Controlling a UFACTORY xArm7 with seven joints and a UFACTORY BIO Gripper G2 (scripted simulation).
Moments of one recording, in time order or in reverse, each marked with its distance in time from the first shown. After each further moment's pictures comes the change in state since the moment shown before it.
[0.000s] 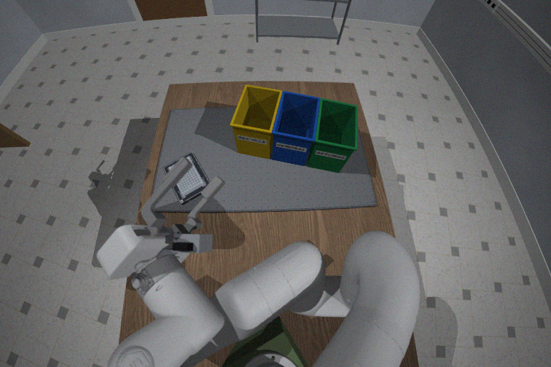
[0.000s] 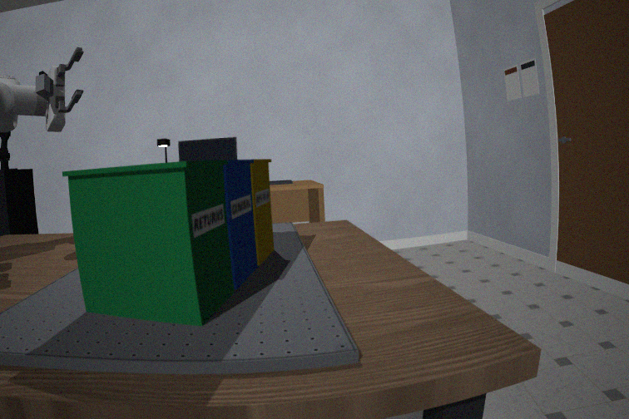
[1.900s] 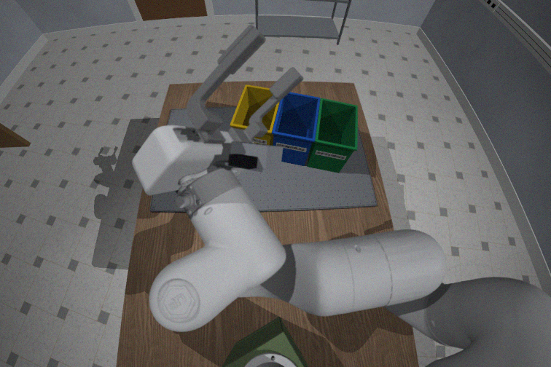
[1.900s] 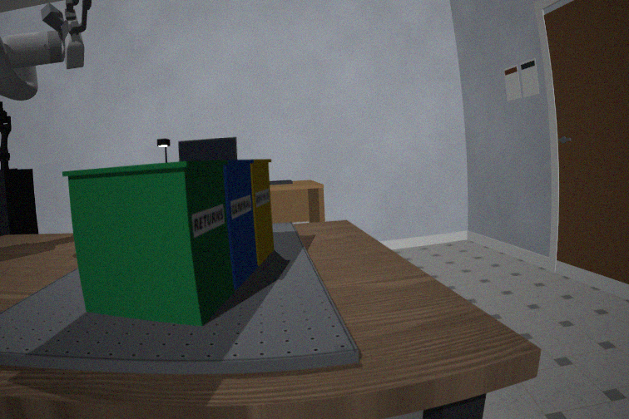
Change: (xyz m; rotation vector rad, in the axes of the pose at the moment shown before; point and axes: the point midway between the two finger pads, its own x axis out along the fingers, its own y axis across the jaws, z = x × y) arm 0.162 0.122 0.041 0.102 -0.254 0.388
